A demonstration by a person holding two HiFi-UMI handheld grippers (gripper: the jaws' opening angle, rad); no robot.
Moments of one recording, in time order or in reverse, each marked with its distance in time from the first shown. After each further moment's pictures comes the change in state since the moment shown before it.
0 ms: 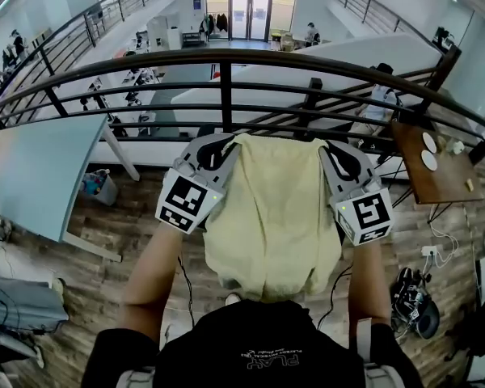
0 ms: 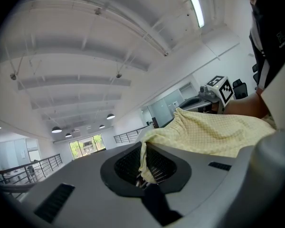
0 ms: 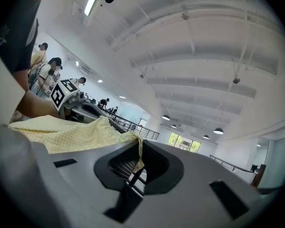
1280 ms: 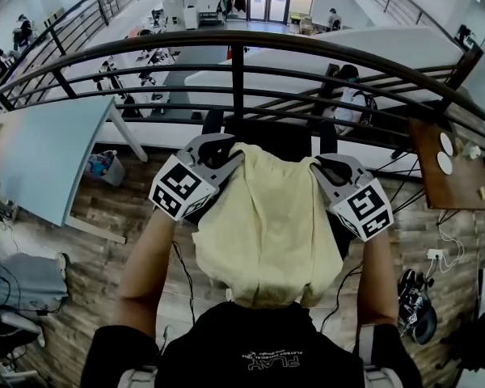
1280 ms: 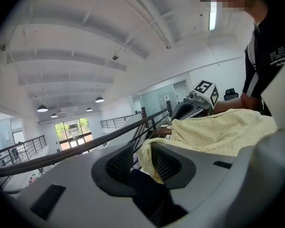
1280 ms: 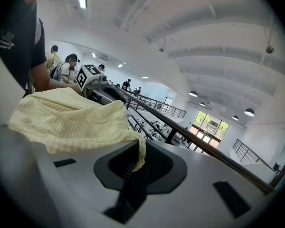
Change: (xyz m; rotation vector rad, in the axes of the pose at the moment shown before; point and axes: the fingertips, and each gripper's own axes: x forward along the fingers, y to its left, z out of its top) left arm 0.030 -0.009 -0.074 -0.134 0.159 -0.183; right arm 0.033 0.033 -0.105 -0.004 0.283 0.363
